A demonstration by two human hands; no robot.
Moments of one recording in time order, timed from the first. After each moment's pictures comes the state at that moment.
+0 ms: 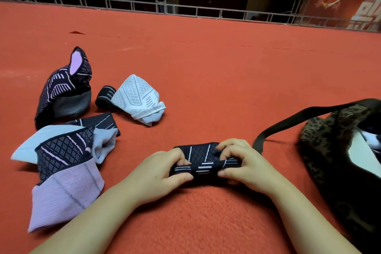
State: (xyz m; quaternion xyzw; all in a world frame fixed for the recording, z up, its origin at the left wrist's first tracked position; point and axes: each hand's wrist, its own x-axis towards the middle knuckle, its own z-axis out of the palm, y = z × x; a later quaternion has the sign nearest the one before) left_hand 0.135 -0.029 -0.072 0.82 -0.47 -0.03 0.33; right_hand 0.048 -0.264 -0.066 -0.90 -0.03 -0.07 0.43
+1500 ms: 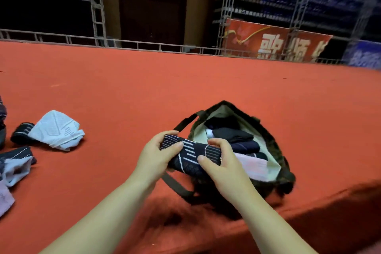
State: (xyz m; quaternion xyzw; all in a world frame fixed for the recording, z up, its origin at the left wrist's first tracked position) left_hand -0.054 -0.183 0.036 0.63 -0.27 -0.14 0.71; right_hand -0.183 -0.293 0.046 -0.81 0.19 -0.28 0.47
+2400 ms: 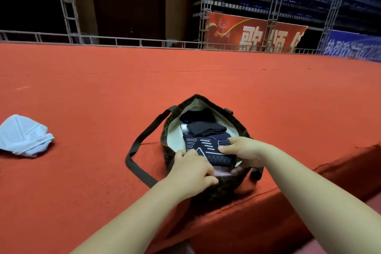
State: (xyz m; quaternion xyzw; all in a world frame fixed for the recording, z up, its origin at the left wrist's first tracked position) left_hand -0.133 -0.280 0.021 0.78 -0.61 0.03 0.12; right_hand -0.226 -0.456 0.046 -0.78 0.33 0.02 0.53
